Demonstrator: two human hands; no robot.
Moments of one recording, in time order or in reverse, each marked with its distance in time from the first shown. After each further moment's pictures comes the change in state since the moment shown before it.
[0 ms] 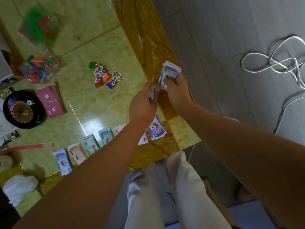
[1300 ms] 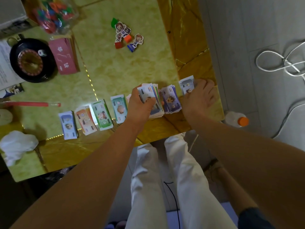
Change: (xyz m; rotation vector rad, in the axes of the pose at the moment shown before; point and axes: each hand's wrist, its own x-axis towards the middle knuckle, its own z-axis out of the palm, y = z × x) left_hand -0.079 -0.099 0.019 -0.771 0.118 -0.250; right_hand -0.070 0.088 0.012 -1.097 0.405 -0.014
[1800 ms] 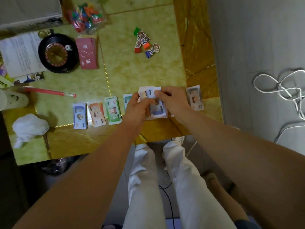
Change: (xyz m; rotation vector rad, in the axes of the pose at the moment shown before) left_hand -0.029 0.007 -0.035 -0.465 -0.019 -0.115; right_hand -0.039 -0.069 -0.029 0.725 -0.645 -0.209
